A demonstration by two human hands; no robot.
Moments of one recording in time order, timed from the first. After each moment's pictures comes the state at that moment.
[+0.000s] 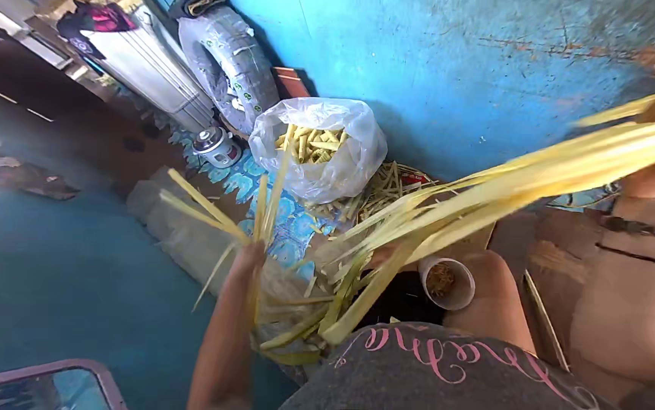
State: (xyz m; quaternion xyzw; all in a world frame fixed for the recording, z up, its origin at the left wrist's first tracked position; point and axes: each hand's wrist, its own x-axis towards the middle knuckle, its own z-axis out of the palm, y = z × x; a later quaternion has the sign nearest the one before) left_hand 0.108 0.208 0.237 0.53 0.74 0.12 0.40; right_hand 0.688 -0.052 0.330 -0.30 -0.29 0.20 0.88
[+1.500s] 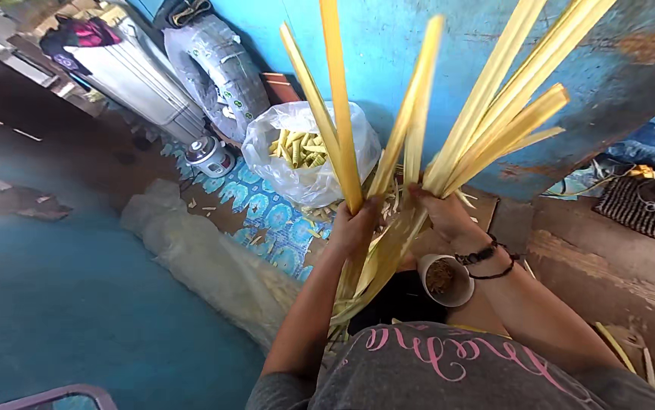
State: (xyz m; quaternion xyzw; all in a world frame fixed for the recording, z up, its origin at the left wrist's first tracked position) left_hand 0.330 0.122 0.306 0.64 0.31 0.30 0.64; right_hand 0.502 0.032 0.303 -0.53 -0.28 0.46 0.65
